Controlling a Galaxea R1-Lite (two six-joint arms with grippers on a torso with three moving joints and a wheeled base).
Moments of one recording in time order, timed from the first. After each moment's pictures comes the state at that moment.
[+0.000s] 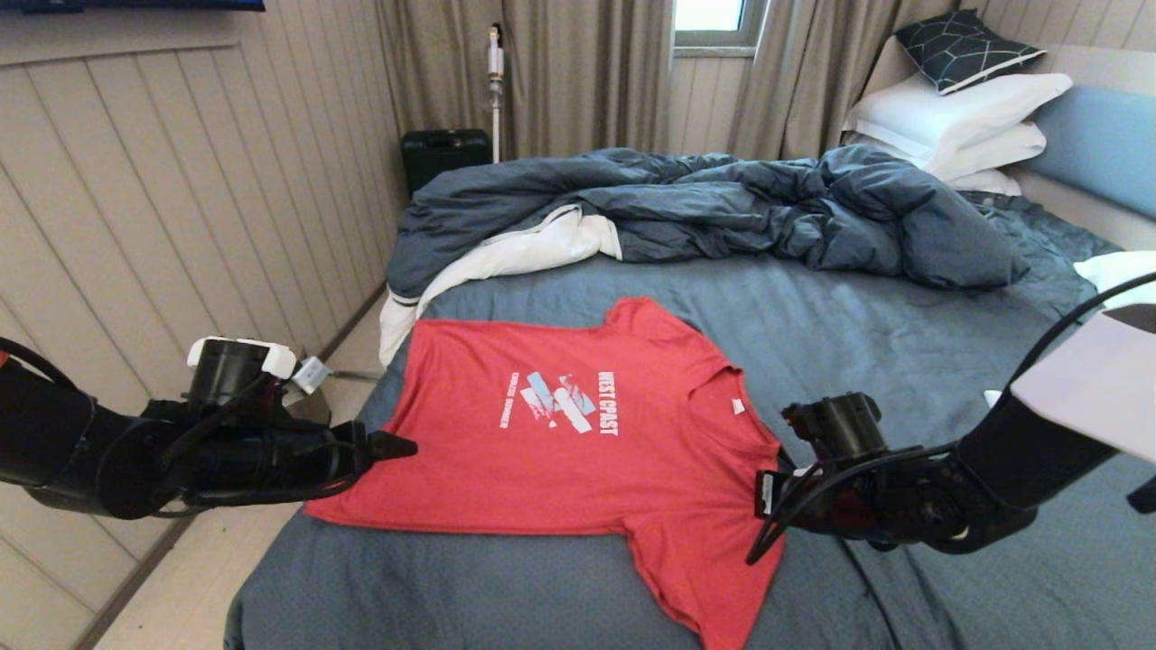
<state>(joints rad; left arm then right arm) -0.15 1.87 -0.77 -0.33 -0.32 -0.38 0.25 2.04 -0.76 -0.43 -0.07 0.43</state>
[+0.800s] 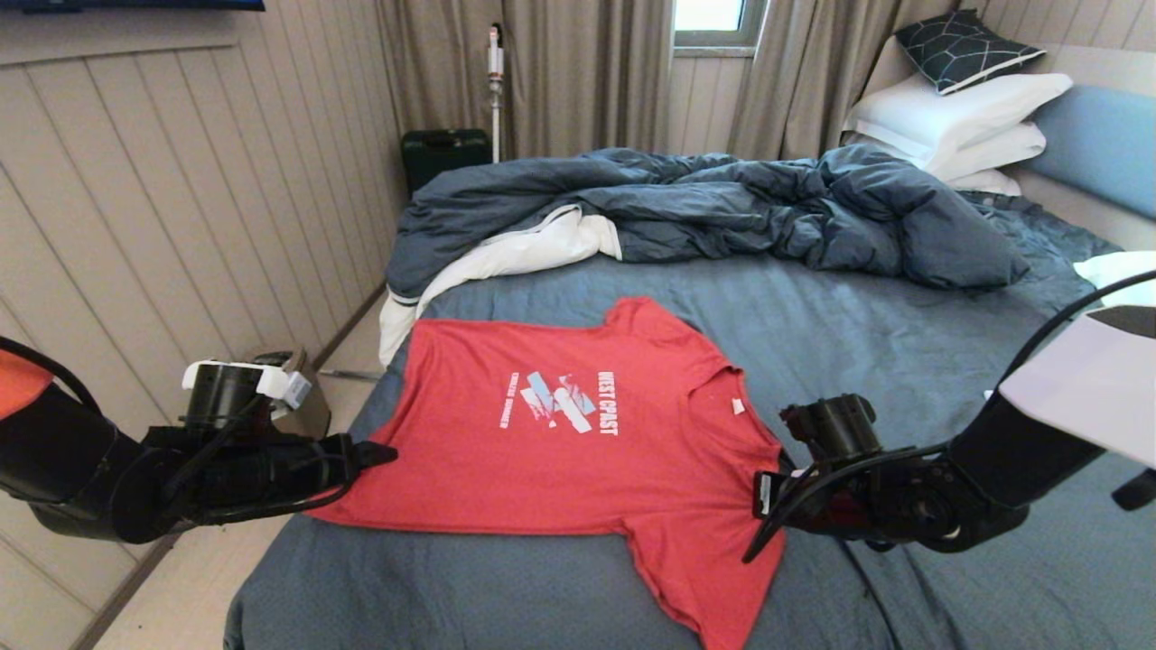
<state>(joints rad) -0.11 1.94 -0.69 -0.51 -0.21 -0.38 0.25 2.06 -0.77 -0.44 -0.08 0.43</state>
